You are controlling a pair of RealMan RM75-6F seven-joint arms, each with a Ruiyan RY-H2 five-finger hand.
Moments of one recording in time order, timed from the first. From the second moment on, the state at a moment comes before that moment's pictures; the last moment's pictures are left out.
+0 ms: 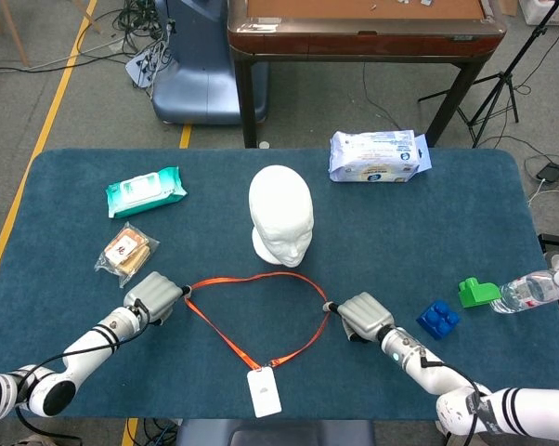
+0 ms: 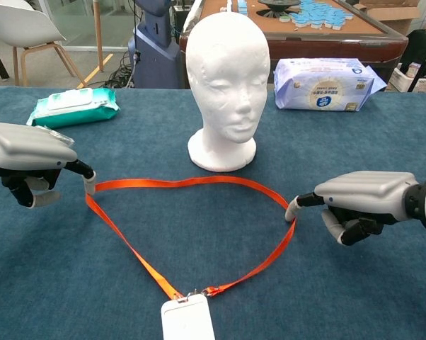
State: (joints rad) left arm -0.92 -1.21 0.11 -1.69 0.99 0.74 0.54; right arm 0.73 -1.36 -0.03 -1.69 -1.05 0.74 -0.45
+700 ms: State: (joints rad) left arm -0.89 -1.20 0.12 -1.69 0.99 0.75 0.52; right arm 0.67 -1.31 -0.08 -1.73 -1.09 0.84 -0.43
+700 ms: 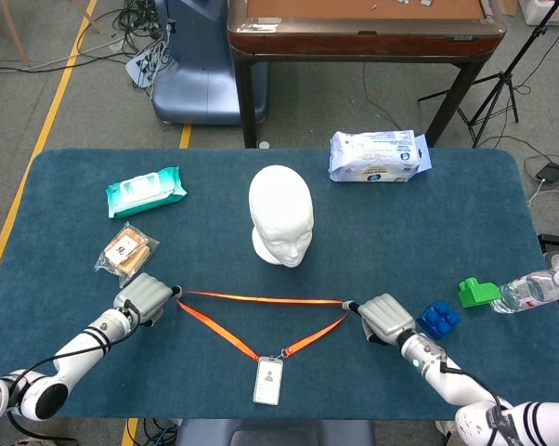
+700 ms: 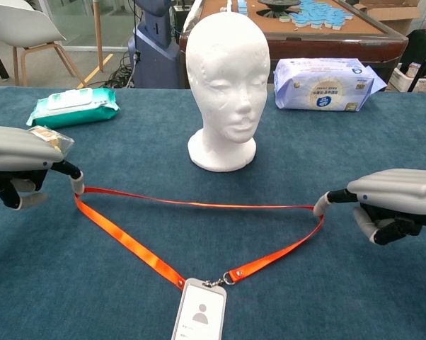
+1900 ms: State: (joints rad) left arm -0.81 -1.40 -0.01 -1.50 1.27 0.84 0.25; right arm 0.54 -1.32 0.04 -1.77 -1.36 1.13 -0.36
